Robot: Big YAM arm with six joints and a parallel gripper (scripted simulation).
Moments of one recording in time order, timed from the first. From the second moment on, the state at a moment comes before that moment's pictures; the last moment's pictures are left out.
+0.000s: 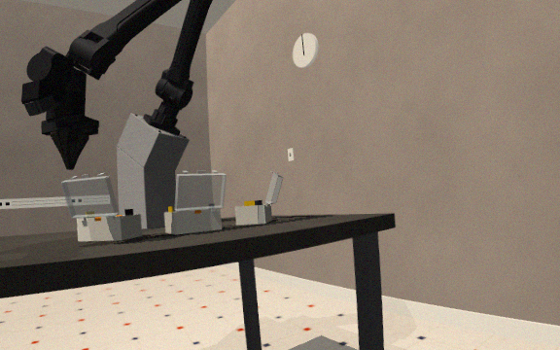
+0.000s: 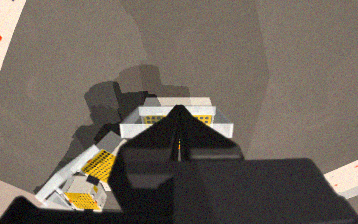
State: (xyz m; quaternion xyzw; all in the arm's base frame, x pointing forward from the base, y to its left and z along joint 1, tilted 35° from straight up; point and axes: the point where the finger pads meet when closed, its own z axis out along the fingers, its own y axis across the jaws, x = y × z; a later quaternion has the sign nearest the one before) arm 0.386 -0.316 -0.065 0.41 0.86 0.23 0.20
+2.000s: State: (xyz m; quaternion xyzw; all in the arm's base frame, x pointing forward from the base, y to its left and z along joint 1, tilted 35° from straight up) arm 0.404 -0.308 -0.092 0.42 0.86 0.23 0.20
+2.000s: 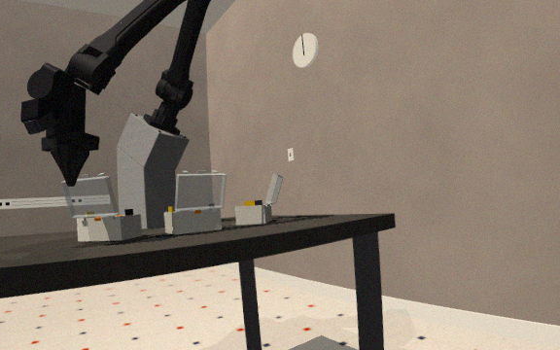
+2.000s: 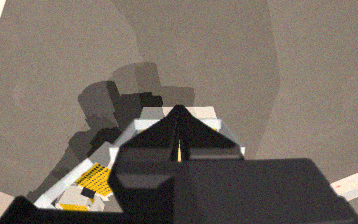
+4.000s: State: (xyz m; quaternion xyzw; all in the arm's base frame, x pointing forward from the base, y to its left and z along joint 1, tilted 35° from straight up) arm 0.367 -0.264 -0.094 0.42 0.86 0.23 0.20
